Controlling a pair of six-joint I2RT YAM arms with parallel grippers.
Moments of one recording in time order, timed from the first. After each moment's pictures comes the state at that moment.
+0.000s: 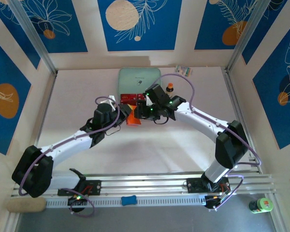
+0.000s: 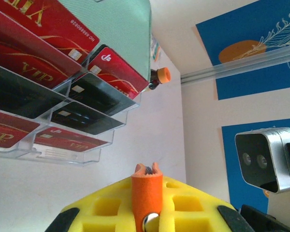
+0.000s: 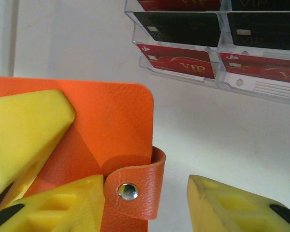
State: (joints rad) left arm -0.60 1.28 0.66 0.29 0.11 -1.16; right arm 0.72 1.63 1.32 -0.60 -0.25 0.67
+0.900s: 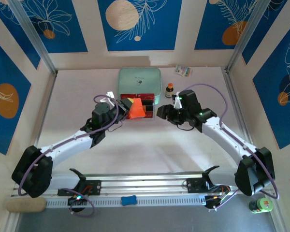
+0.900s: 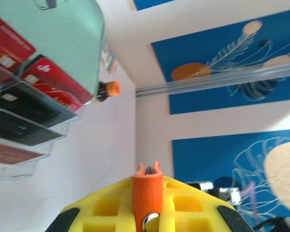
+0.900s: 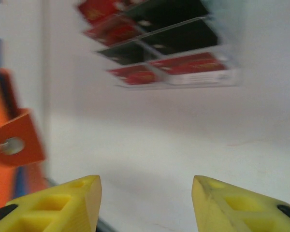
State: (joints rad) left arm -0.62 1.28 0.67 0.48 0.09 -1.35; right arm 0.45 1.24 0.92 -0.41 -0.46 0.80
